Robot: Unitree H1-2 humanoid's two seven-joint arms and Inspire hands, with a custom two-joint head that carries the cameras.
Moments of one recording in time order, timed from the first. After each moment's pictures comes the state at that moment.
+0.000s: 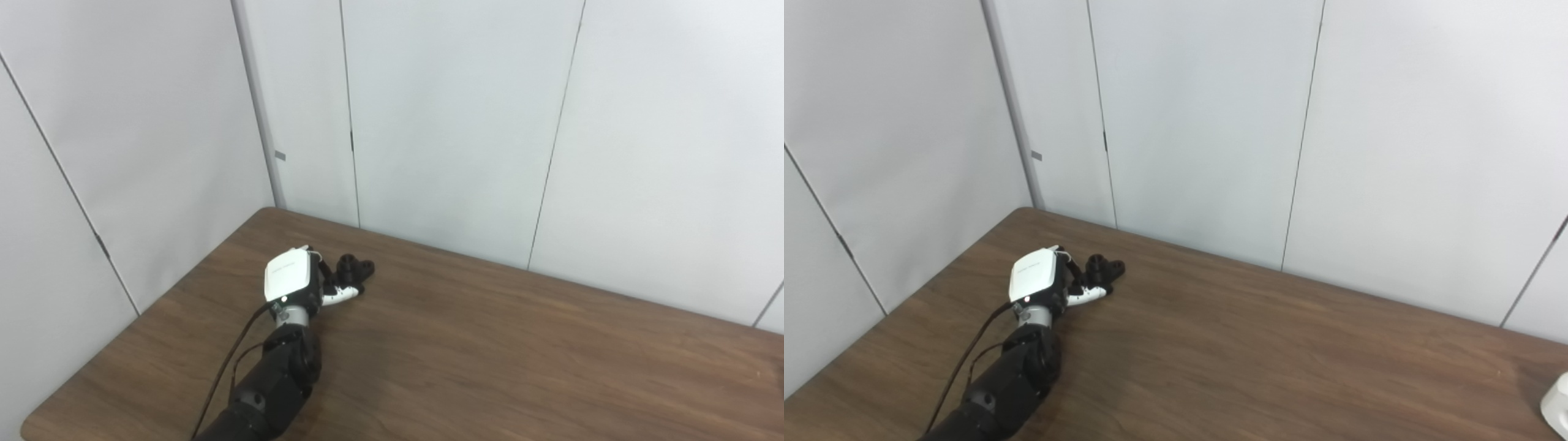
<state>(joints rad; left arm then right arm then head) -0.45 0.43 -0.15 0.58 0.62 0.40 0.42 0.05 -0.44 -0.11 0.13 -0.02 -0.39 0.16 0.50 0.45</state>
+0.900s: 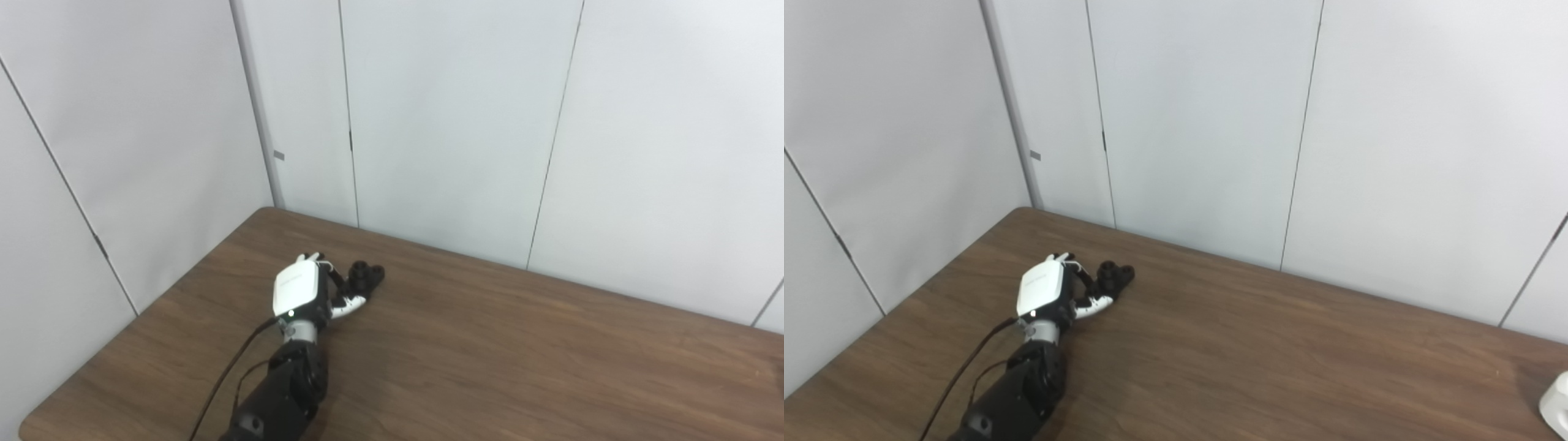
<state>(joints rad) -0.35 0.39 -0.15 0.41 0.58 0.37 0.41 0.05 -0.43 -0.10 0.12 -0.05 -0.39 0.13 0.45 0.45</state>
